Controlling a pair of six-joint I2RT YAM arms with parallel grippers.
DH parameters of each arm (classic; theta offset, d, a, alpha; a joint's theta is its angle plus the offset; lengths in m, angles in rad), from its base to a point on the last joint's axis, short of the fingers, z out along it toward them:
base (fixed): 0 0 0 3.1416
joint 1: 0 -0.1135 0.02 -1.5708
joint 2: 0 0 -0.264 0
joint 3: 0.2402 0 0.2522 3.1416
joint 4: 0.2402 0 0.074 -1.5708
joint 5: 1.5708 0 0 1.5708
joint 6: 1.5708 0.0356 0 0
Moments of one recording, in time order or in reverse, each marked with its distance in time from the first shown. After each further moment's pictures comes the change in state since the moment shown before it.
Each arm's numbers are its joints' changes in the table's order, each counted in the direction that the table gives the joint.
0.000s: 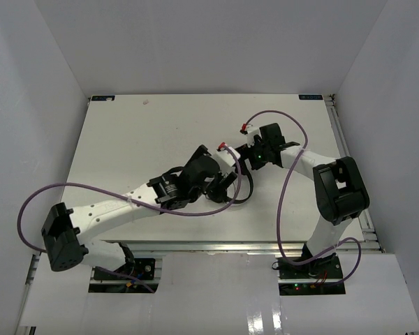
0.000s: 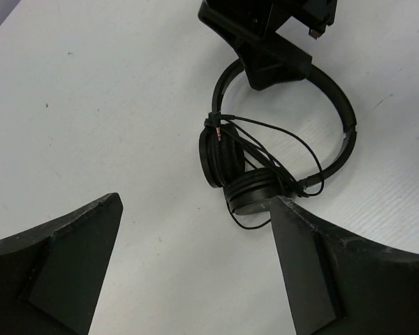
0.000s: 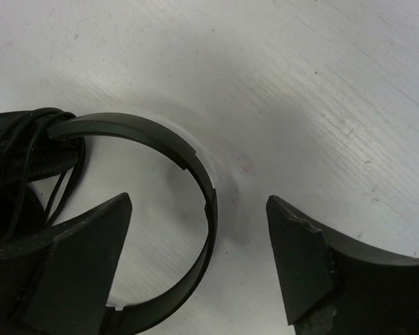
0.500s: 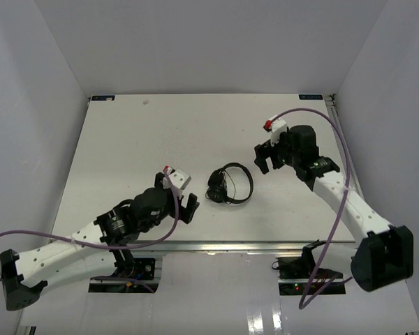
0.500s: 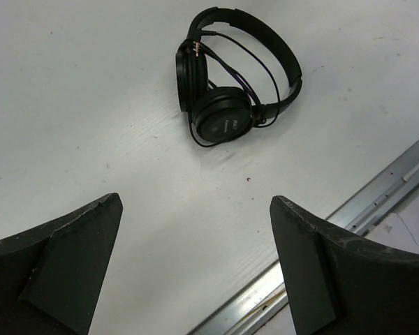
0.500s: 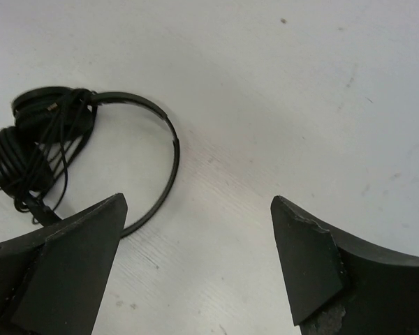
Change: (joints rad) left arm 0.000 0.645 -0.478 -0.007 0.112 -0.273; right arm 0.035 0.603 -0.181 0.099 0.165 -0.122
